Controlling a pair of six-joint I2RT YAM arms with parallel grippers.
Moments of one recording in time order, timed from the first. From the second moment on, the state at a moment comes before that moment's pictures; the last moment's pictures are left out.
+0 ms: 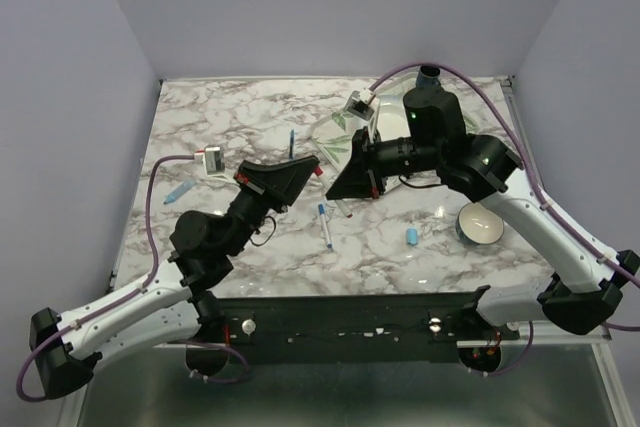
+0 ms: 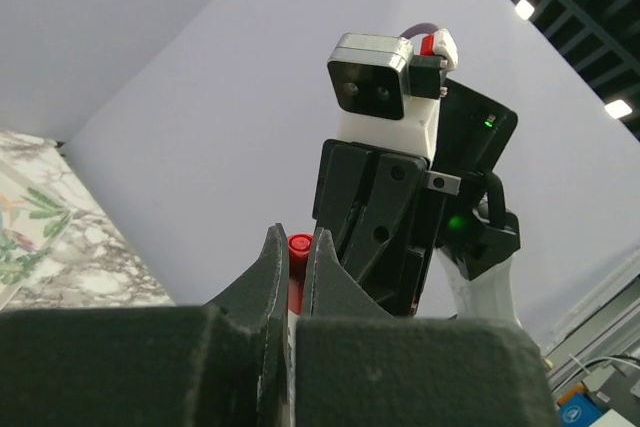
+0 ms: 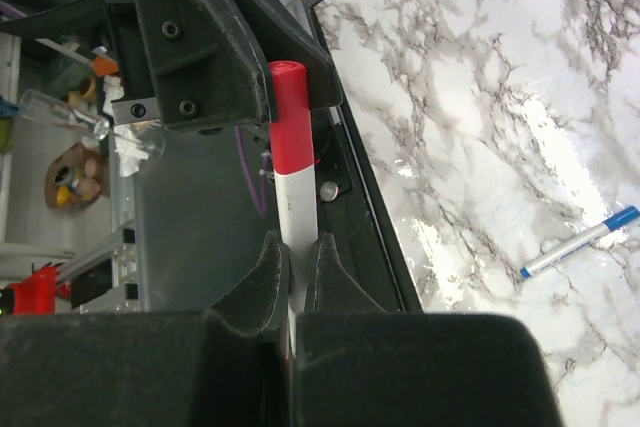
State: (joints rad) left arm -0.97 0.72 0.58 0.61 -0.18 -0.90; right arm 0.81 1.33 1.59 -0.68 -0.63 0.29
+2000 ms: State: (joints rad) left arm -0.68 1.44 0.91 -0.49 -0.27 -0.70; right arm 0.68 0.62 0.75 -0.35 -0.22 0.54
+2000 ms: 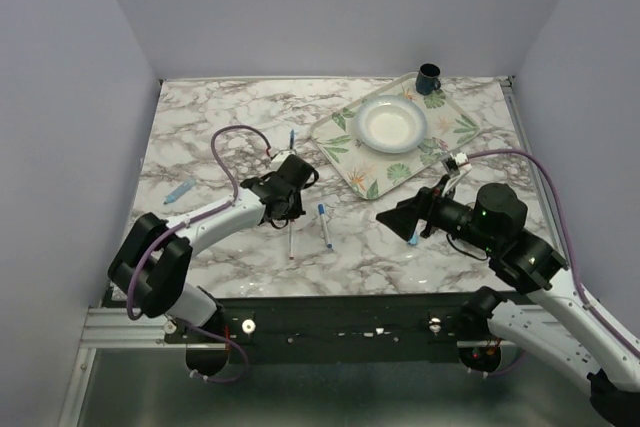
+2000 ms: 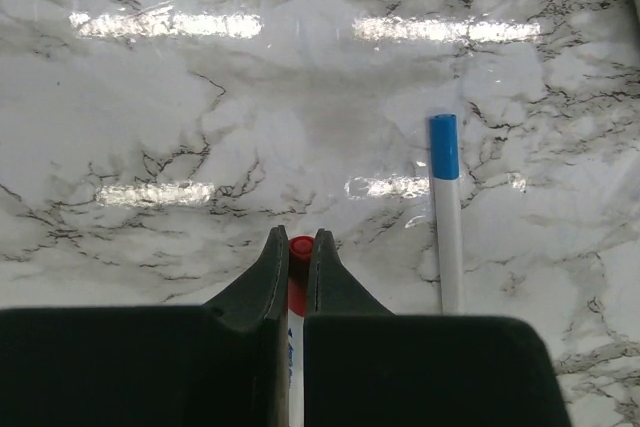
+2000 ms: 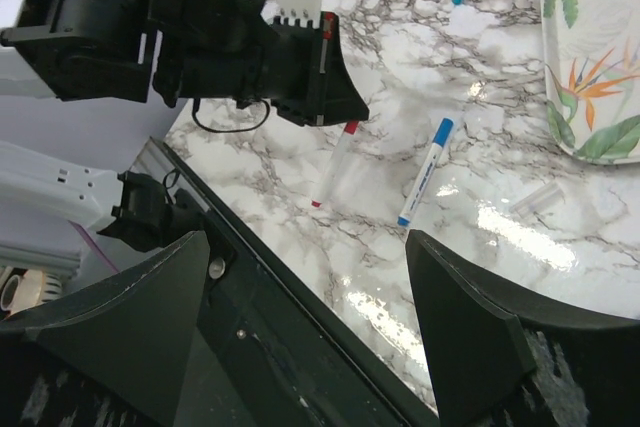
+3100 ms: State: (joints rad) left arm -0.04 1.20 0.91 -0.54 -0.32 -0.71; right arm 0.68 0.65 0.74 -0.33 -0.22 0.52
